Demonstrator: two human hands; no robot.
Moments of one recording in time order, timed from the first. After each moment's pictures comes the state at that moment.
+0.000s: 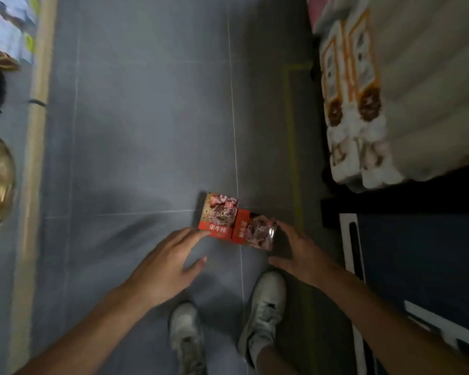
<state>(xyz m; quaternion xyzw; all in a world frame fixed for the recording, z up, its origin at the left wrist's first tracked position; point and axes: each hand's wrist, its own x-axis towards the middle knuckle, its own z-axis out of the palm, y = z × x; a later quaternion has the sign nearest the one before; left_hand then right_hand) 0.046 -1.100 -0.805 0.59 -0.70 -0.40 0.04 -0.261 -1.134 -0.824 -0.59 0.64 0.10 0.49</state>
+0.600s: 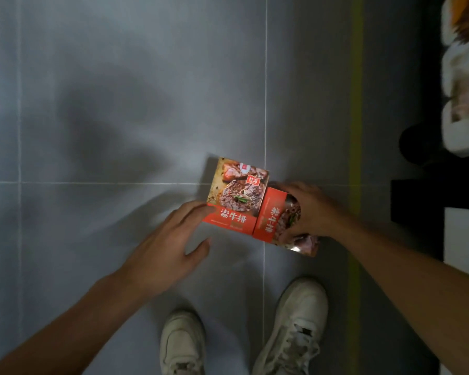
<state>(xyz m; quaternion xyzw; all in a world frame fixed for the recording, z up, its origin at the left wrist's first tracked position) 0.063 -1.100 -1.006 0.60 -0.68 -0.41 0.04 -0.245 -1.200 -1.075 -0.68 0.53 0.18 0.47</state>
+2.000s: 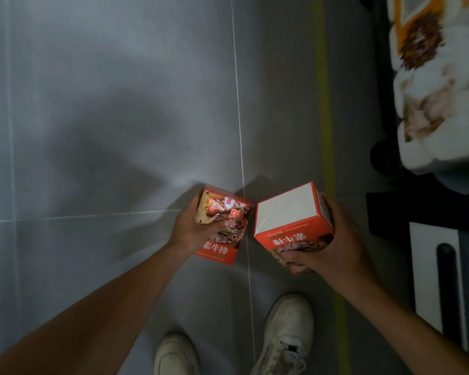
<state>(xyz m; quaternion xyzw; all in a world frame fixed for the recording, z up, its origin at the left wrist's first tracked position) -0.002 -1.174 -1.073 0.72 -0.34 -0.58 0.18 -0.295 -1.157 -1.005 -0.53 0.70 -0.14 0.45</state>
